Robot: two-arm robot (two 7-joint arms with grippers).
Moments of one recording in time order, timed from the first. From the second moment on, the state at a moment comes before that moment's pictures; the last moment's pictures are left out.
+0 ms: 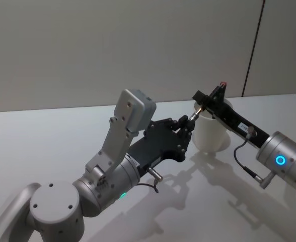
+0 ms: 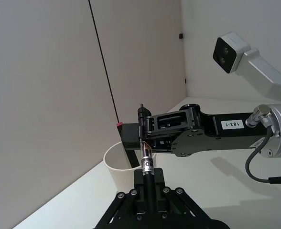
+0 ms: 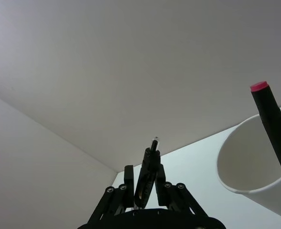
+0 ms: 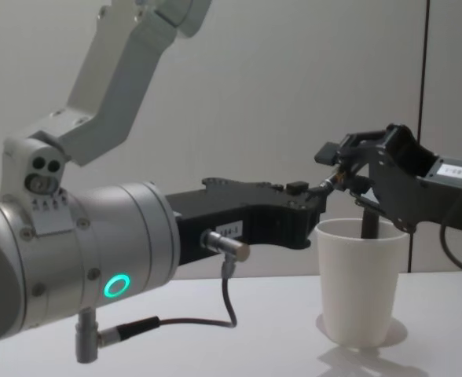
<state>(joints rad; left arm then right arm) -0.12 0.28 0.40 -1.81 -0.19 0.20 -0.34 0.15 0.26 -0.25 -1.68 1.22 0.41 0.19</state>
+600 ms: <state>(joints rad) -0.12 0.28 0.40 -1.81 -0.19 0.20 -0.34 0.15 0.26 -0.25 -1.68 1.23 0.41 0.19</state>
